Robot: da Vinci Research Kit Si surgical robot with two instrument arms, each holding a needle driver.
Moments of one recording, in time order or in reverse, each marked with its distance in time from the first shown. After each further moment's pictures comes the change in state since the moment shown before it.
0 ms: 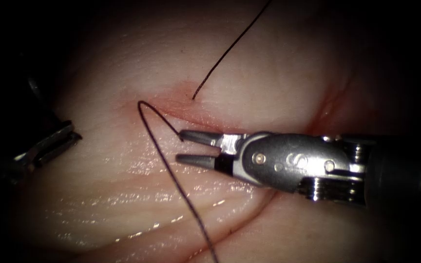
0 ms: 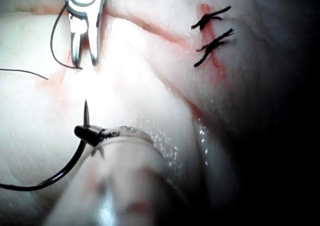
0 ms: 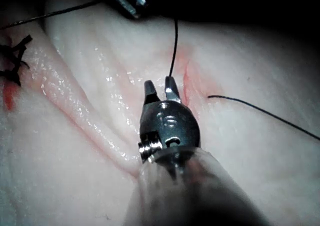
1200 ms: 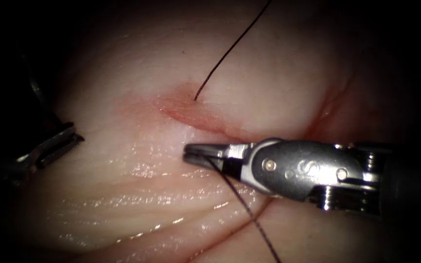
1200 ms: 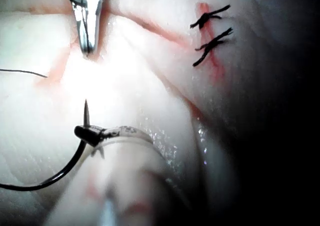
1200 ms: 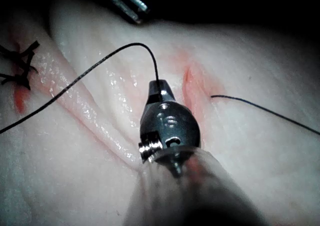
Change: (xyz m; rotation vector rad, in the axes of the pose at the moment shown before) right arm 0.002 -0.003 -0.003 0.032 0.020 -0.026; left arm 0.000 0.000 0.000 -0.006 0.000 0.003
